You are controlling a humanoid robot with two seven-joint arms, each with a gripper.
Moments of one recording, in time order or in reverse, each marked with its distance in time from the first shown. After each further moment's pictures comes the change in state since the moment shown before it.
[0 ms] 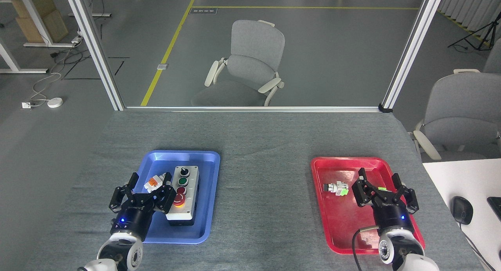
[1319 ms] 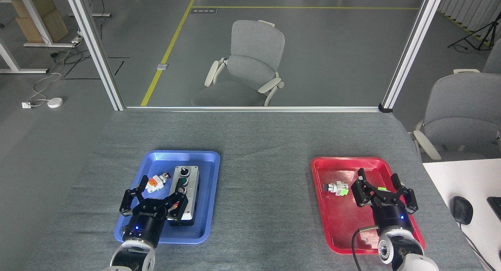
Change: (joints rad) left arm 0.033 -0.048 -0.040 -0.016 -0.165 0.044 0.080; right arm -0.001 0.001 0.002 0.001 -0.002 0.000 0.003
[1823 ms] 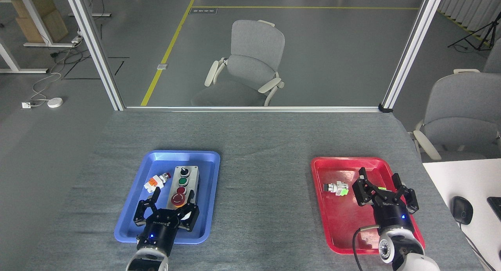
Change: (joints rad) left arm -0.013 -0.027 -0.071 0.121 -0.014 0.079 0.030; right arm -0.002 -0.002 0.000 0.000 -0.022 0.002 0.000
